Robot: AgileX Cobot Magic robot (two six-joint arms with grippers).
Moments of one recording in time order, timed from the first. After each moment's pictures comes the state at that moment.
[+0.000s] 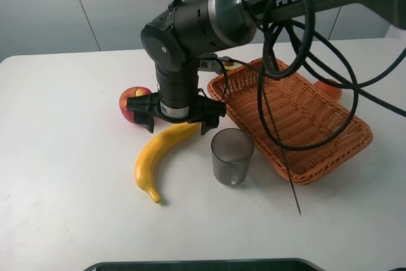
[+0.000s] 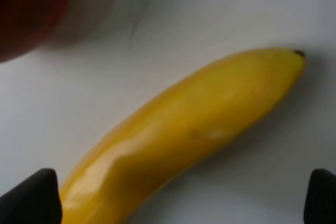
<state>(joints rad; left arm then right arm) 0.07 0.00 -0.51 0.14 1.08 -0.05 0.92 2.16 -1.49 -0.13 0.81 1.05</state>
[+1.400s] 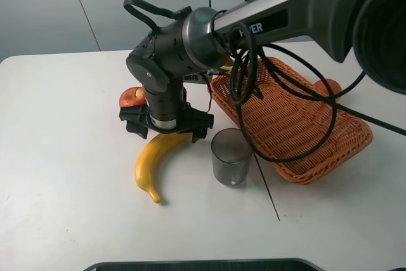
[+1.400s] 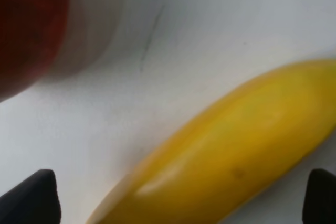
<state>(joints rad) 0.07 0.00 -0.51 0.14 1.08 -0.04 0.96 2.27 -1.56 -0.17 0.78 1.15</state>
